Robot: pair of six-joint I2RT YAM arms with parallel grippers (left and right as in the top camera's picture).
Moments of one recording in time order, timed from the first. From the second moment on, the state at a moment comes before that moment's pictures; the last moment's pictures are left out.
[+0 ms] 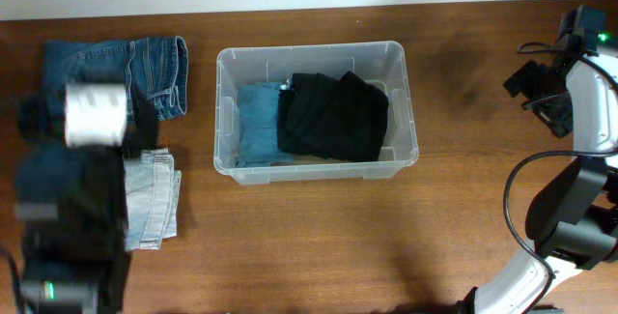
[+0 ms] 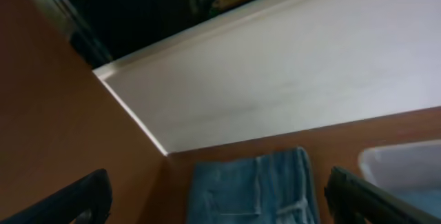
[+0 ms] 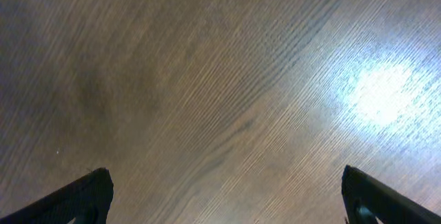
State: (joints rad) left arm -0.05 0.94 1.26 -0.44 -0.32 0.38; right arm -0.37 1.98 1.80 -1.19 0.13 0.60
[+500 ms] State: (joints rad) left arm 0.33 1.42 1.31 -0.19 -0.36 0.43; right arm -0.37 1.98 1.80 -1.19 0.13 0.60
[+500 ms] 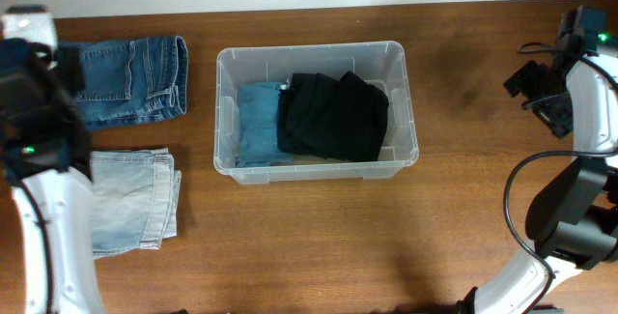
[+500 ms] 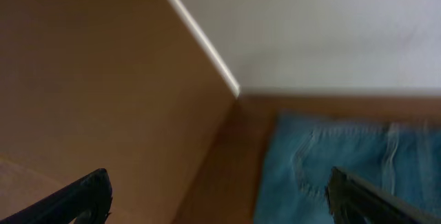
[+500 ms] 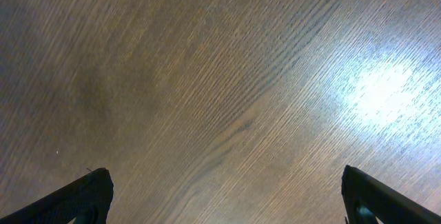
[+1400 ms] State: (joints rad) left arm 0.91 1.83 1.31 -0.67 0.32 0.52; right arm -0.37 1.98 1.80 -1.19 0.13 0.60
